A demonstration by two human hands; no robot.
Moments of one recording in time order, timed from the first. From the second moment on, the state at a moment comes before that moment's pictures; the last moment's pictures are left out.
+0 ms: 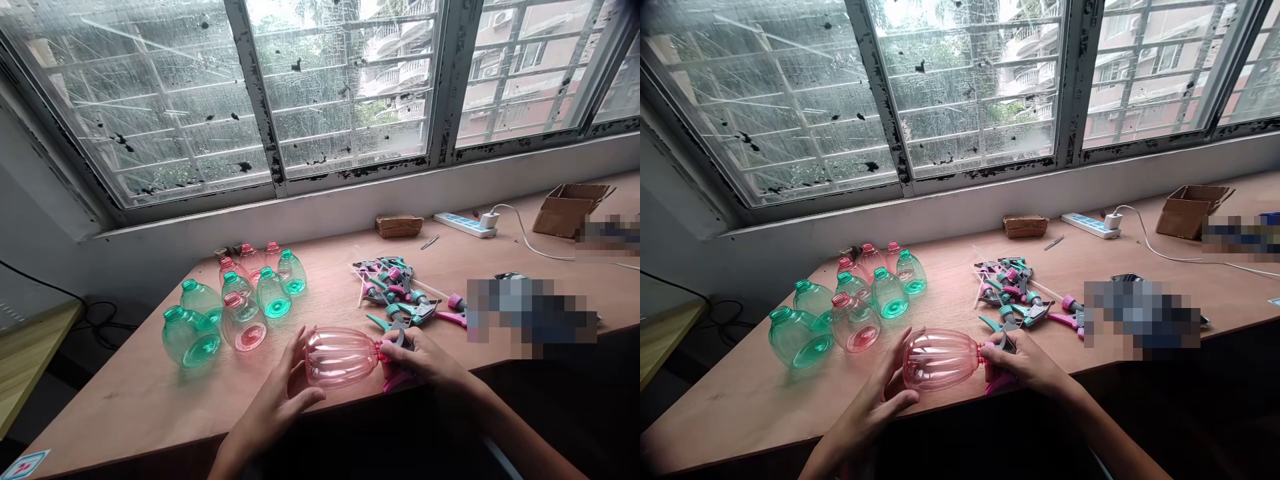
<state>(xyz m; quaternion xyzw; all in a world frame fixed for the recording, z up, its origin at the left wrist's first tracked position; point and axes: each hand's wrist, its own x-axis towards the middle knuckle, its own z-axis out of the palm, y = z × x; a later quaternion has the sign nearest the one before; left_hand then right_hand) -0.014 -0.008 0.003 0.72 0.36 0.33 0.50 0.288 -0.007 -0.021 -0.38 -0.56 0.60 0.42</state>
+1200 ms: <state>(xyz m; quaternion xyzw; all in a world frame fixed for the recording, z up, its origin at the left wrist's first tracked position) 0.009 -0.024 0.006 0.67 0.40 0.40 0.48 0.274 -0.022 -0.015 -0.36 -0.58 0.58 0.46</state>
